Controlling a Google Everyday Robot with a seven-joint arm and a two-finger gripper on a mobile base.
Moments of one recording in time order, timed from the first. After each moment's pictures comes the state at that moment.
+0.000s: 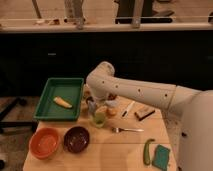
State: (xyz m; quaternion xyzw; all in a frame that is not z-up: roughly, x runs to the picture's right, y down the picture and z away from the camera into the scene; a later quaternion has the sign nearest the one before) arm -0.038 0.075 0.797 -0.25 -0.10 -0.16 0.95
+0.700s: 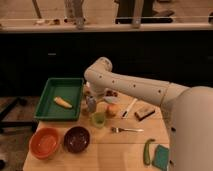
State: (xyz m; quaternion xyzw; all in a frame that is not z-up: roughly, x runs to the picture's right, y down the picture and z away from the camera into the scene) arm -0.046 0.058 0.809 -0.25 -0.10 -0.16 0.95
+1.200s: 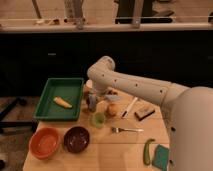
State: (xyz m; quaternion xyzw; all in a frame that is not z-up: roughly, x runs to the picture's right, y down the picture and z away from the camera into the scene) arm -0.022 0.041 0.824 -0.25 -0.08 -0.13 0.96
